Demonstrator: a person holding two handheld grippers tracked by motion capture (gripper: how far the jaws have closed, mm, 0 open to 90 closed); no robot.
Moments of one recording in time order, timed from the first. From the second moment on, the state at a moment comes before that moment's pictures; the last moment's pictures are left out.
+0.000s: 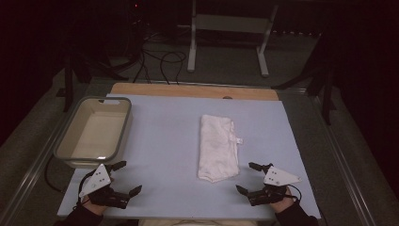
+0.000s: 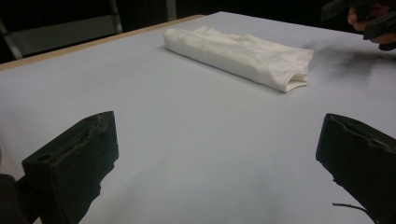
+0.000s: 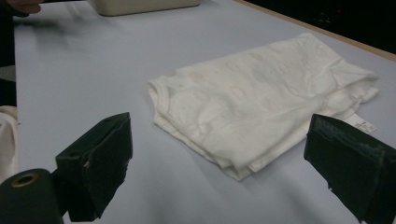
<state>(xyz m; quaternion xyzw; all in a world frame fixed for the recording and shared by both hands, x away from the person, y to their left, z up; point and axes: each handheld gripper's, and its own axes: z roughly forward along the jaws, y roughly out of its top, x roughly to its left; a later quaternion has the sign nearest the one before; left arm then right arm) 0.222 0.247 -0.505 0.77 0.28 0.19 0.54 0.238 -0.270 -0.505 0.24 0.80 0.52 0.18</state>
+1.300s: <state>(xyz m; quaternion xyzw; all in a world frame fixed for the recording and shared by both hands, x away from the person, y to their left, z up) 0.229 0.233 -0.472 0.77 0.25 0.18 0.55 0.223 -0.265 -0.463 0.23 0.80 0.53 0.17</state>
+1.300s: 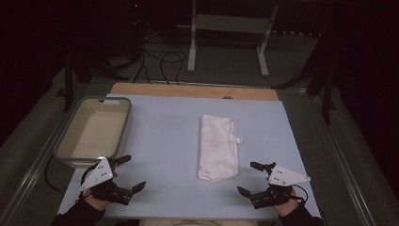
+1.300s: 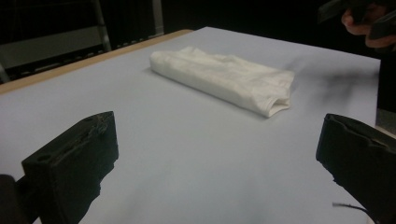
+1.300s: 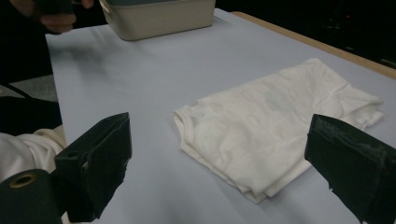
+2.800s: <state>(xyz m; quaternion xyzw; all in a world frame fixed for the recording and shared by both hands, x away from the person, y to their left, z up) 0.292 0.154 -0.406 0.81 0.22 0.12 0.52 0.309 -0.261 -0.406 0.25 0.79 0.52 0.21</state>
